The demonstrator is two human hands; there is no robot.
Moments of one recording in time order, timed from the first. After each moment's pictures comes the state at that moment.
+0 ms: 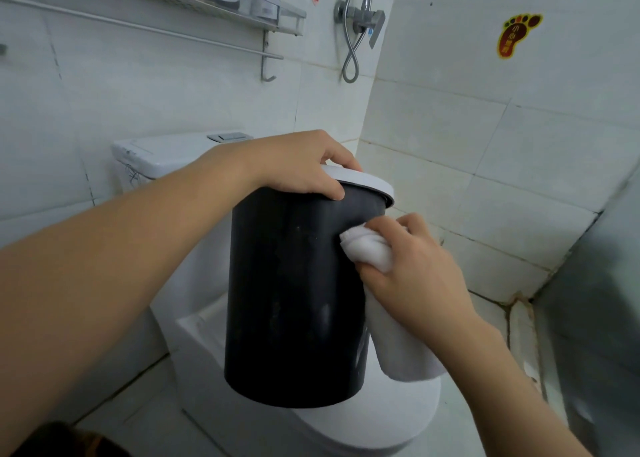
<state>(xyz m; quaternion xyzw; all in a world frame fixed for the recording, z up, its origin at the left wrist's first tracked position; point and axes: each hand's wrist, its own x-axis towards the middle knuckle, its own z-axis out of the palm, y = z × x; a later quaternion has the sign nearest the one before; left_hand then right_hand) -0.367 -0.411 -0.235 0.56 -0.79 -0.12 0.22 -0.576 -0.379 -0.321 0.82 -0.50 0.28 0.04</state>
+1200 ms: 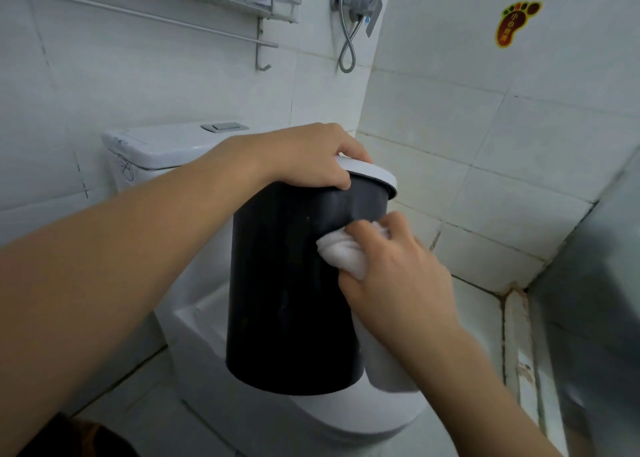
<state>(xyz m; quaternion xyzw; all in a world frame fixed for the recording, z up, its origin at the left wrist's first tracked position) -0.392 -0.406 -0.234 0.57 -0.79 -0.11 0.20 -0.563 -0.352 -0.334 0.80 -0.51 0.28 0.15</state>
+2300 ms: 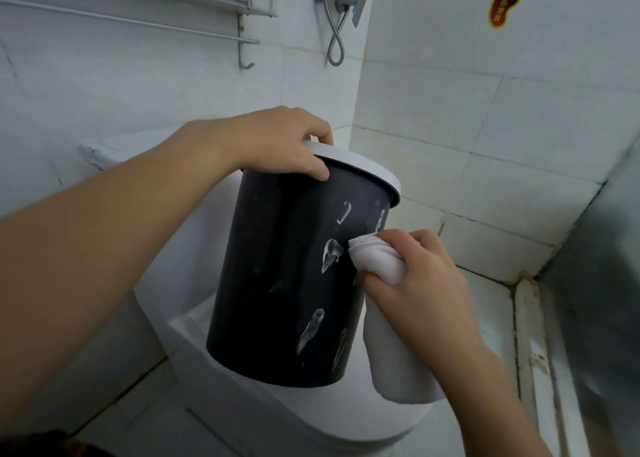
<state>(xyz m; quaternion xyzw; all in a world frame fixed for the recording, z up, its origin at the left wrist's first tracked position) -0.380 -0.428 -0.229 0.62 -0.77 -0.05 0.17 -0.605 -0.377 -0.356 0.76 -0.54 0.35 -0.04</state>
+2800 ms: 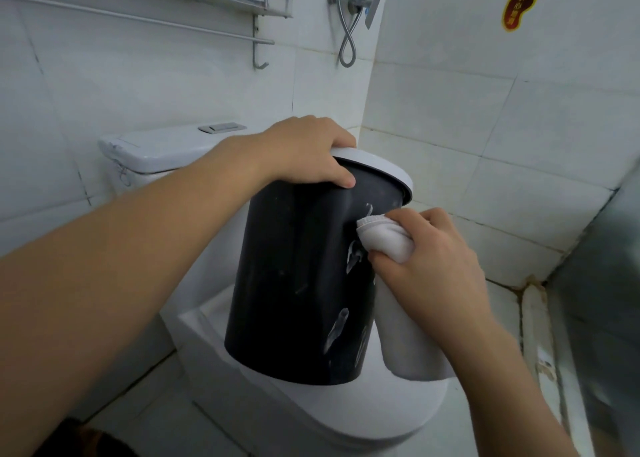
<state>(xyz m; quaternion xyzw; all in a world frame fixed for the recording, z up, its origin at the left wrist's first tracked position) -0.390 -0.431 -0.241 0.60 -0.78 -0.01 0.18 -0.593 -0.381 -0.333 0.77 -0.54 0.34 0.00</state>
